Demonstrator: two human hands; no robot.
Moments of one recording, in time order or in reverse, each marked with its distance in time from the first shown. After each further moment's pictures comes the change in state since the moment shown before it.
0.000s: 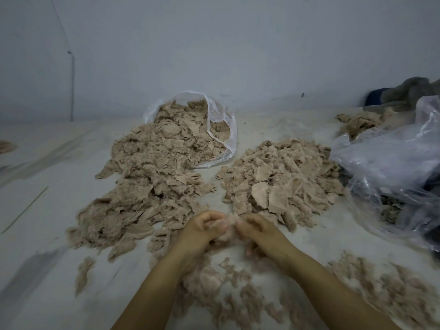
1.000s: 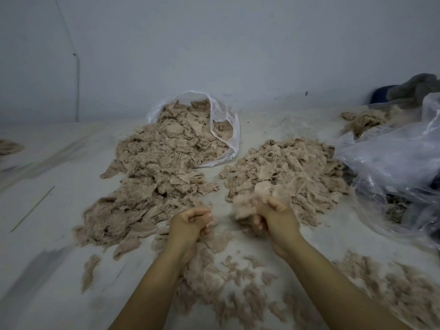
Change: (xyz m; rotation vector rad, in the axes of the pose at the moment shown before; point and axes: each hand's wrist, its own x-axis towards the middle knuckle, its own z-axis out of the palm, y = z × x) left_hand 0.008 0.001 -0.013 -0.125 0.354 0.014; right_hand 0.016 -0.015 -0.003 0.403 0.301 -0.059
